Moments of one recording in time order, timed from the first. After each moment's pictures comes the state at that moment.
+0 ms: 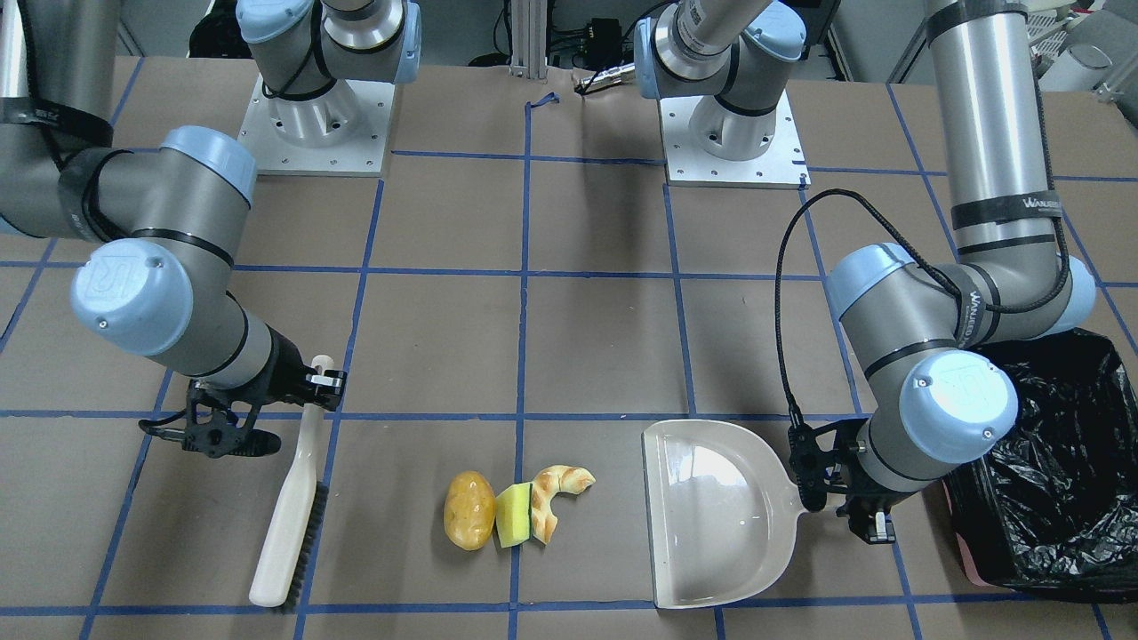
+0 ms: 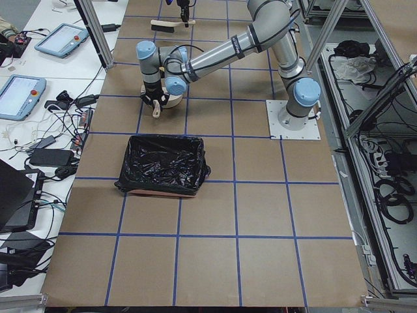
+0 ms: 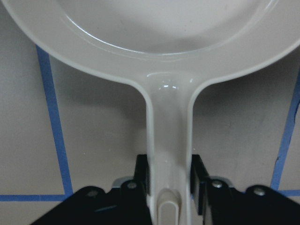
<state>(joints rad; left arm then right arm) -1.43 -2.14 -1.48 -1.08 1.74 1.71 1.53 -1.20 1.68 -1.92 -1.43 0.05</state>
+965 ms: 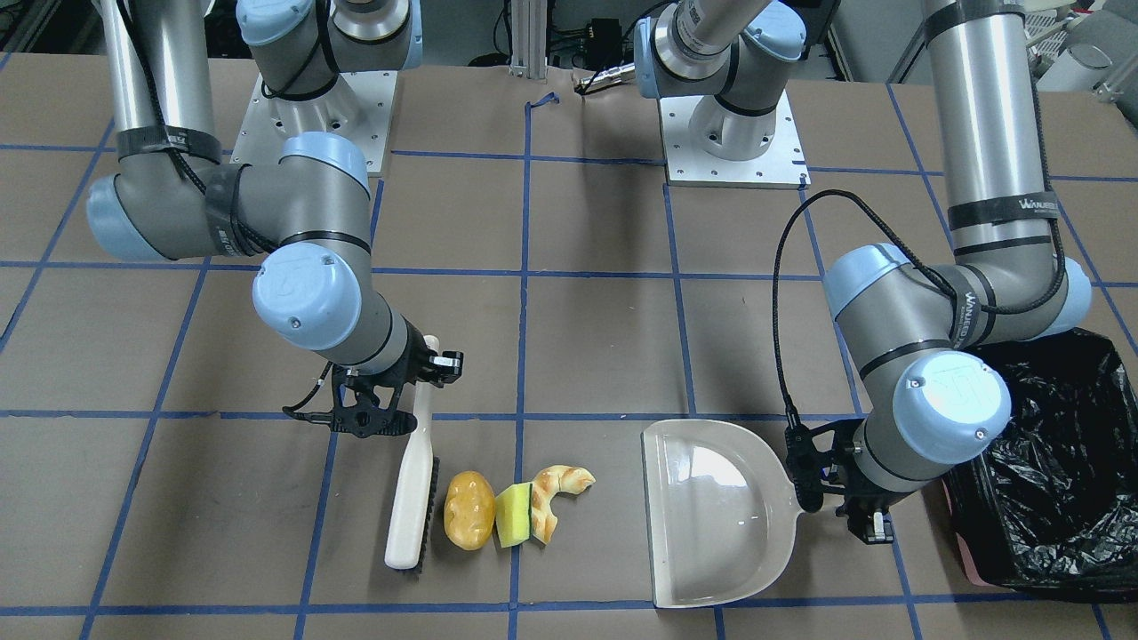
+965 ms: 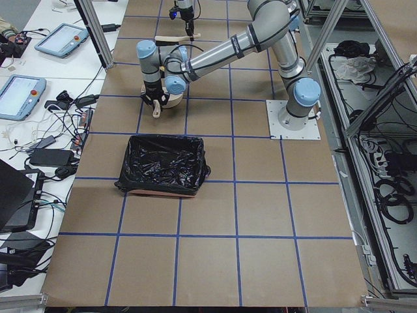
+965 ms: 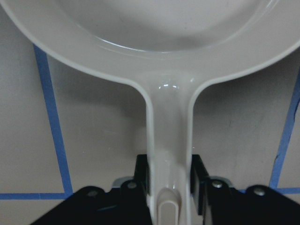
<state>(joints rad) -1.43 -2.14 -1.48 -1.08 1.75 1.71 1.71 -1.15 1.68 -1.93 -1.38 0.22</state>
